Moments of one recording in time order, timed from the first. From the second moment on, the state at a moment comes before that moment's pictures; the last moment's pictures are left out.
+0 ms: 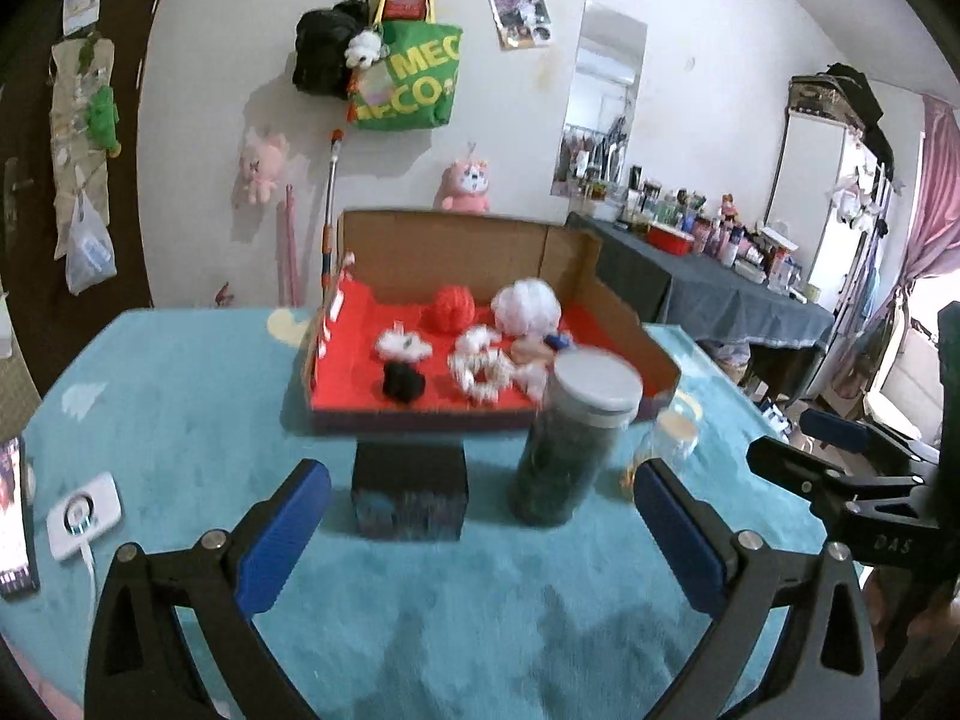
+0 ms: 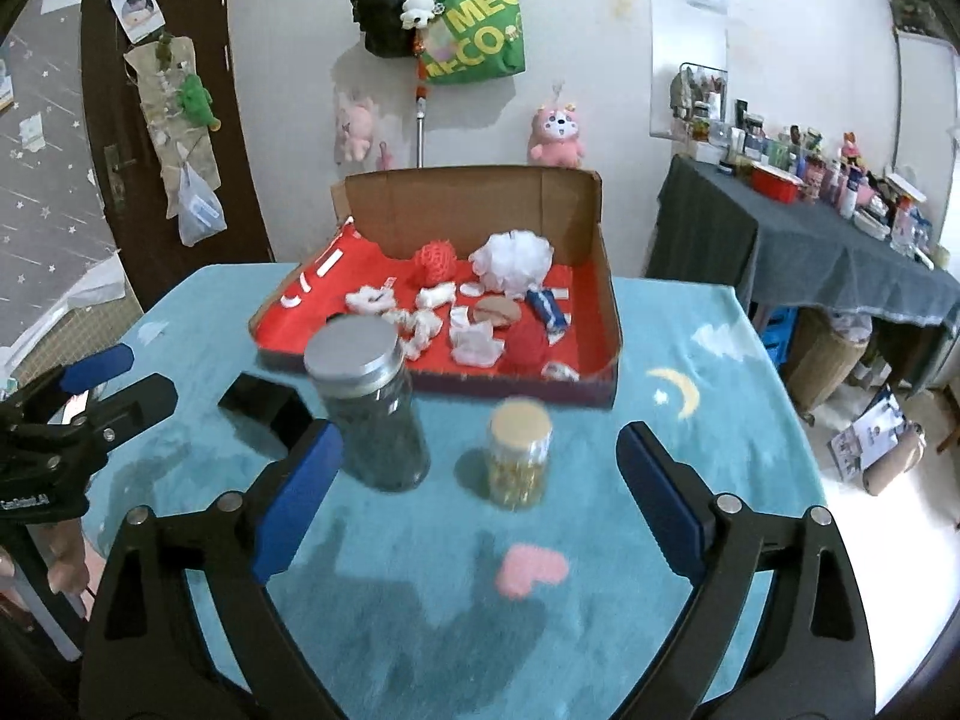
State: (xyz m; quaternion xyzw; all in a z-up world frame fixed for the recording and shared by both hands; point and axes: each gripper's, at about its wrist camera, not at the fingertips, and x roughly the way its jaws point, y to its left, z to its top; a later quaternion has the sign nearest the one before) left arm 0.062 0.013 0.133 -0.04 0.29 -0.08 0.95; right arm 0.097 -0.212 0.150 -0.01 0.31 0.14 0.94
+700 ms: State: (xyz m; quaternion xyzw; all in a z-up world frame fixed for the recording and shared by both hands) left arm 0.084 -0.001 0.017 -0.02 0.42 -0.03 0.91; right arm 0.112 -0.212 0.027 -0.02 0.41 0.08 0.91
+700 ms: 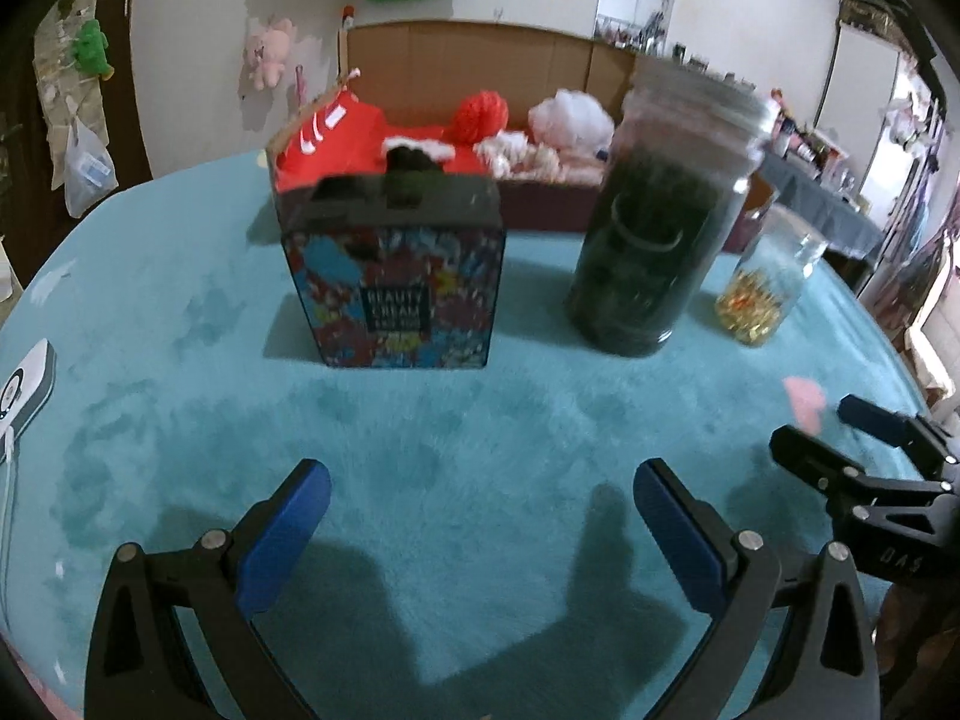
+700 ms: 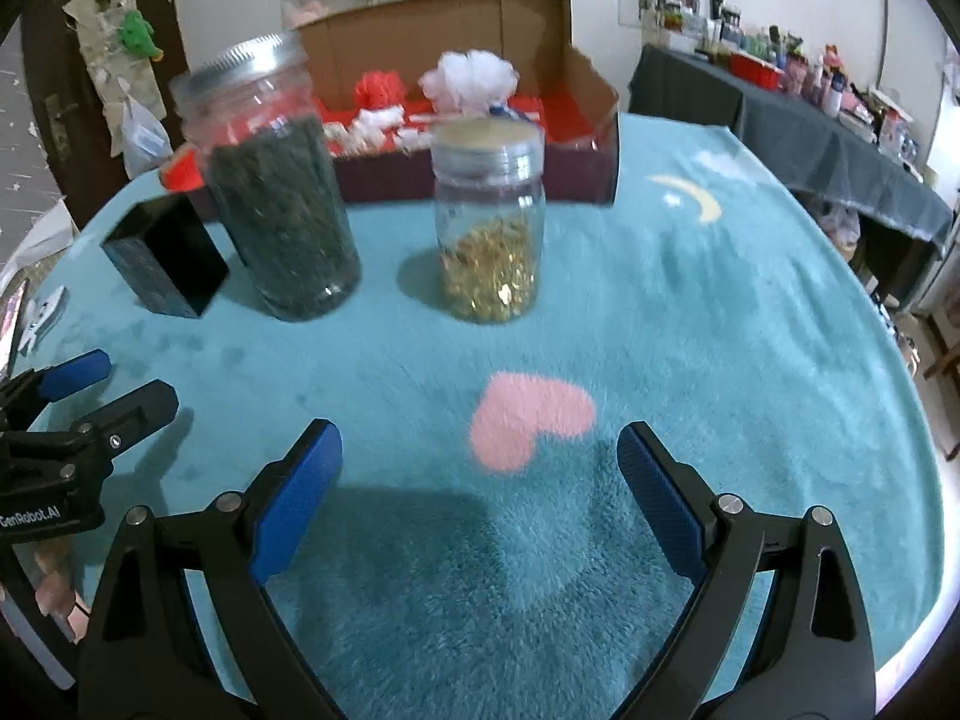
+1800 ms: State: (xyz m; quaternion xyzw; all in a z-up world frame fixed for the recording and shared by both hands) left arm 0.089 -0.002 0.013 0.00 0.42 0.00 0.91; right arm 0.114 -0.215 0.021 -0.02 0.41 0.06 0.91
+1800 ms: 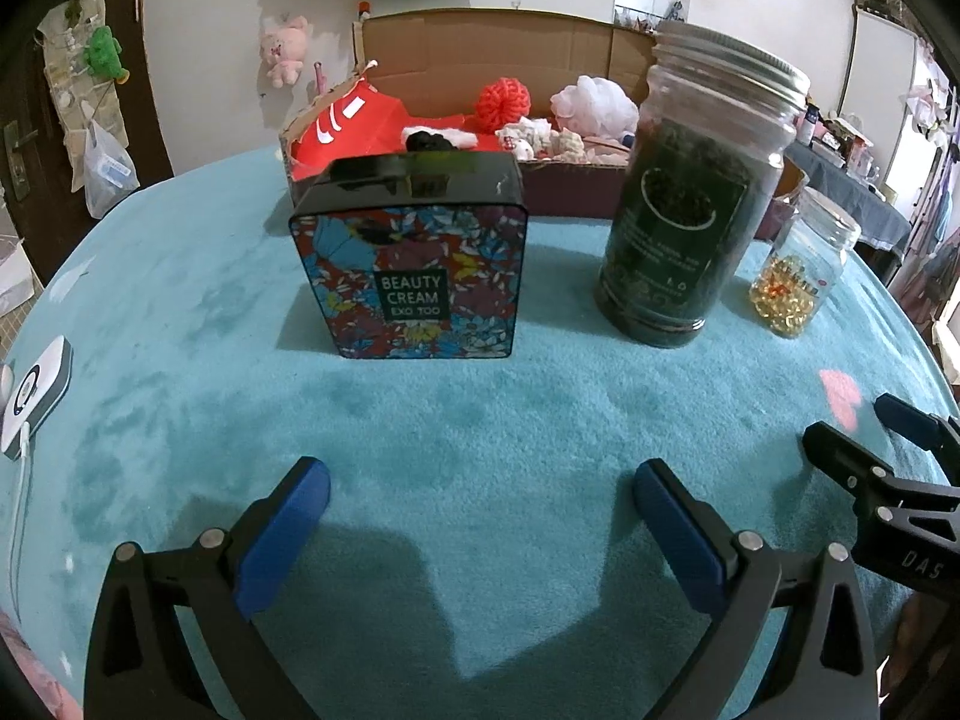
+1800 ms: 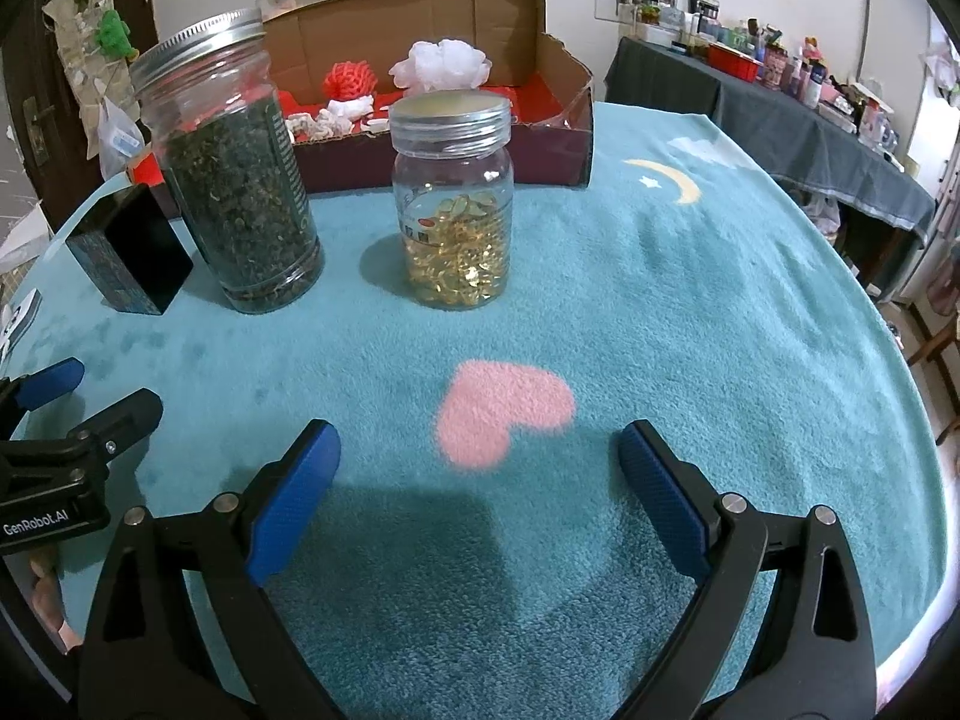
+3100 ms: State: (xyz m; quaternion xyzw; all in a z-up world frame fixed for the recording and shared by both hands) left arm 0.090 -0.003 0.013 0.00 0.42 0.00 0.91; right arm 0.112 -0.215 0.021 -0.02 0.41 0.06 0.91
